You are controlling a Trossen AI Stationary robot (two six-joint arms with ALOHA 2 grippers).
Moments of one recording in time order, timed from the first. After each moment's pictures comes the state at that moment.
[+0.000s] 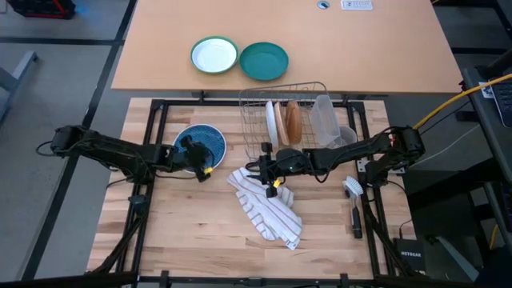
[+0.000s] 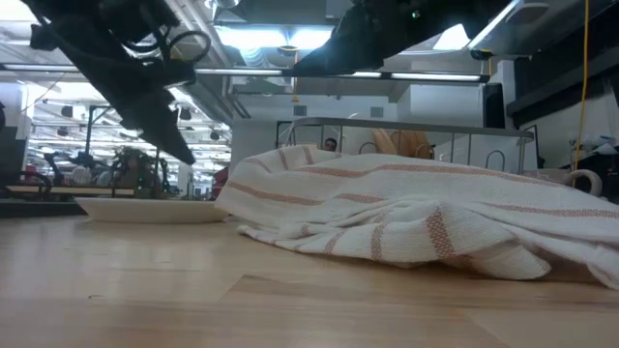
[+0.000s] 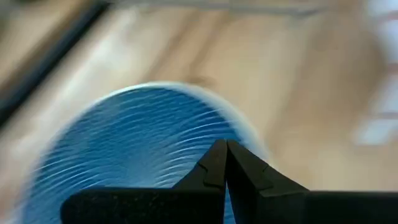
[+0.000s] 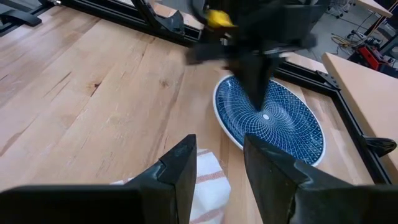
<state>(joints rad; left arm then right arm) -0.04 1.09 0.50 -0.29 -0.54 -0.28 0.10 1.62 1.00 0.22 0.09 -0.30</state>
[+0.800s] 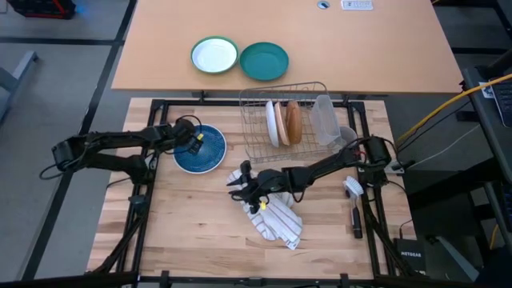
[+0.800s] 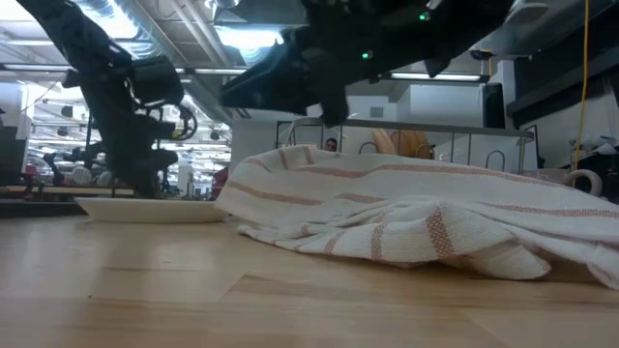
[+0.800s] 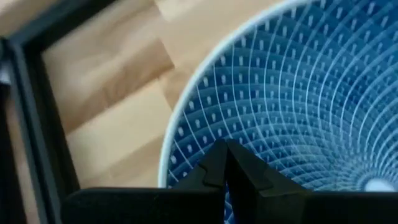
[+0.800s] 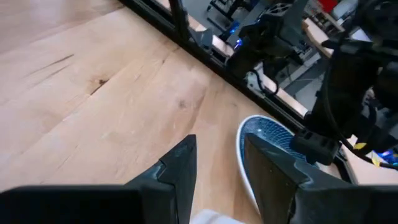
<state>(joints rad) 0.57 1.13 0.43 -0.39 -0.46 -0.33 0.18 1.96 1.13 0.52 0.14 -0.59</state>
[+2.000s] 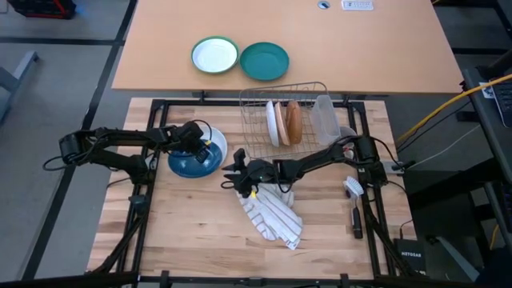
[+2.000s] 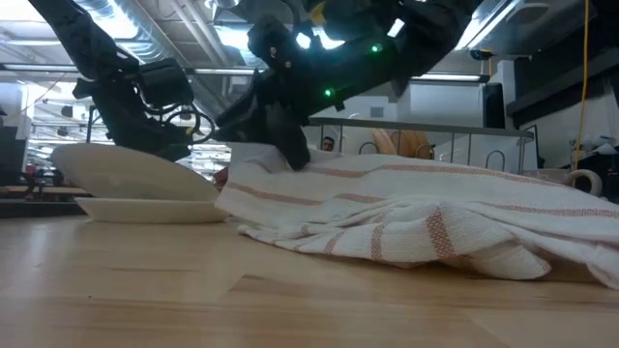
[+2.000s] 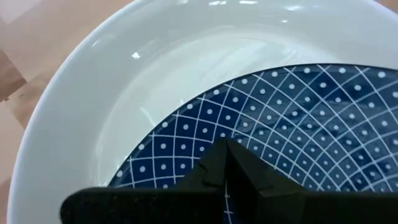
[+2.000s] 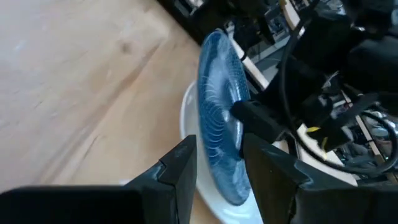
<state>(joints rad) 0.49 1.26 0.41 -0.26 -0.16 -0.31 0.10 2.07 1.24 0.47 0.24 -0.78</state>
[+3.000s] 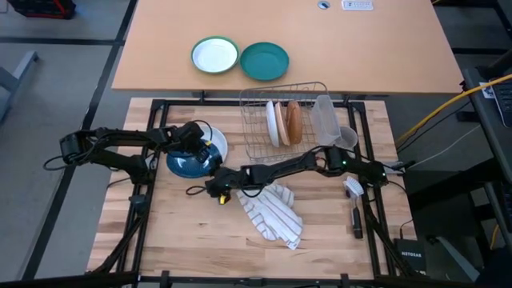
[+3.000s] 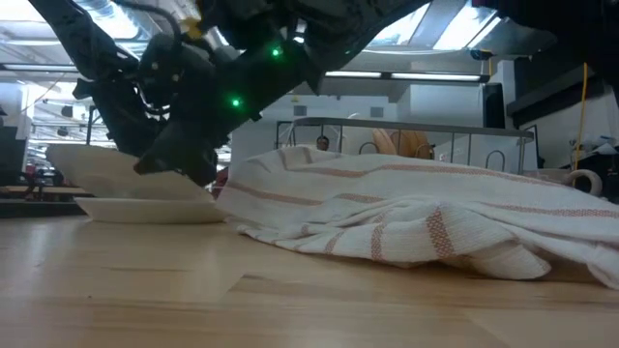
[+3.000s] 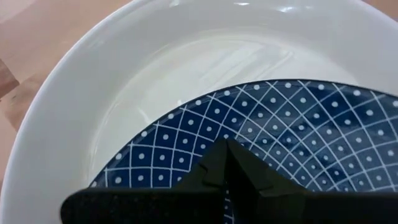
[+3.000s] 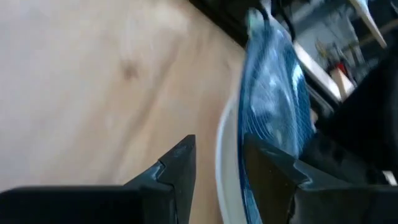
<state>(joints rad) 0.49 1.27 0.41 -0.25 -0.16 -0.31 0.11 2.42 1.85 0.03 0.26 -0.61</state>
